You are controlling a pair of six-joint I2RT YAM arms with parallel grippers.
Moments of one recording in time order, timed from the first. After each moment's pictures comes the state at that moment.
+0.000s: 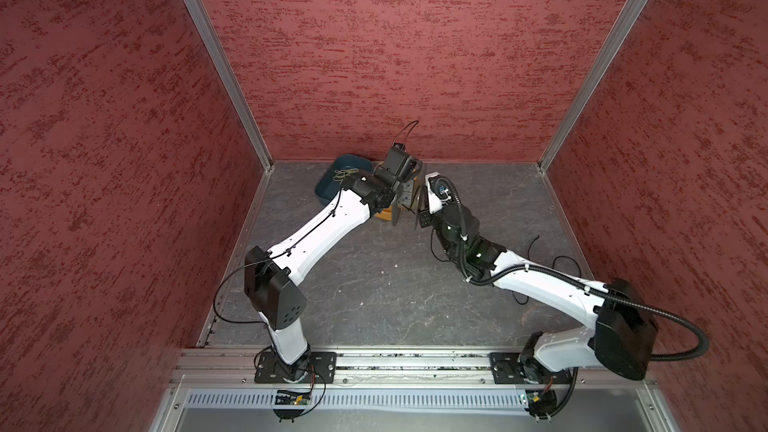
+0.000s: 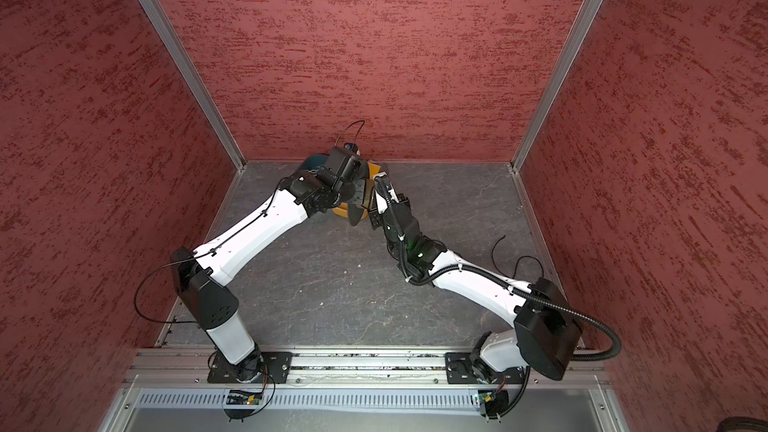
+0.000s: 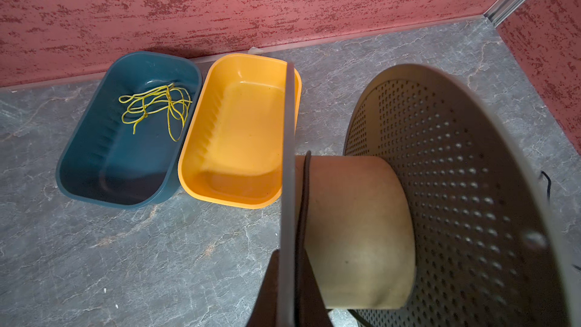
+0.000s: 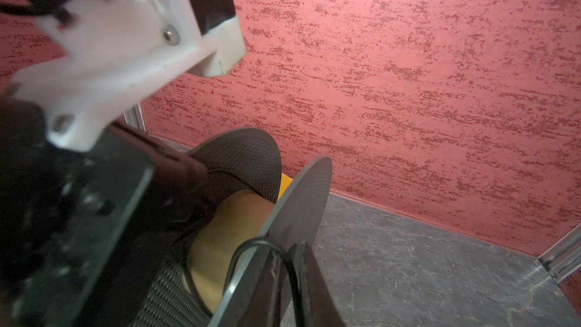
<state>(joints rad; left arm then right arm) -0.70 1.74 1.79 -0.85 -0.34 -0.37 0.81 1.41 0.98 0.37 0.55 -0.06</state>
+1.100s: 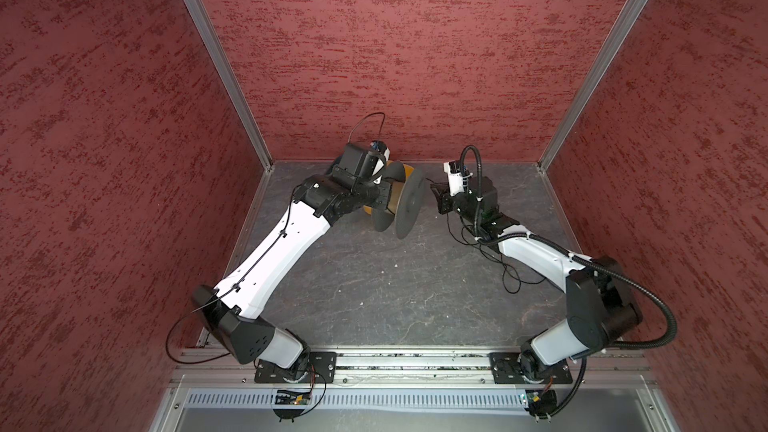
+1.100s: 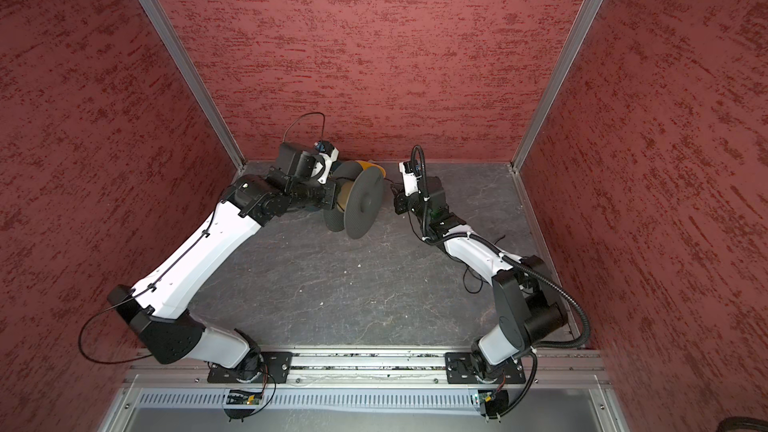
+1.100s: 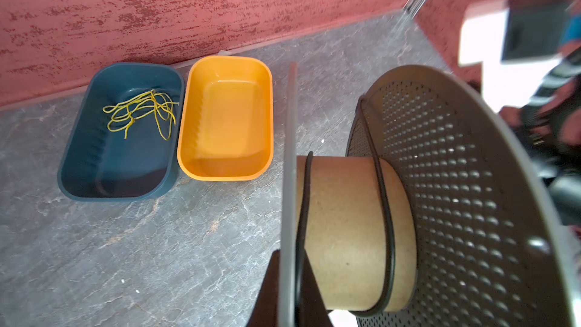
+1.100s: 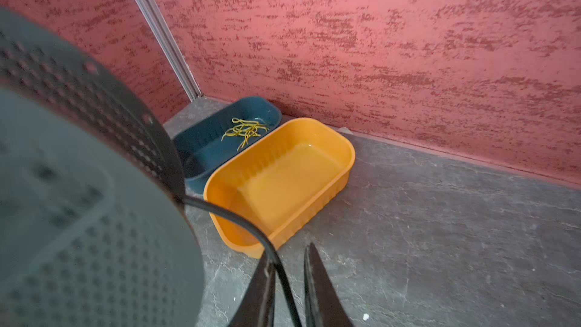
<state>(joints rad) -0.56 1.46 1.69 -0.92 -0.01 -0.25 0.42 1.56 0.98 0.31 -0.20 0.17</state>
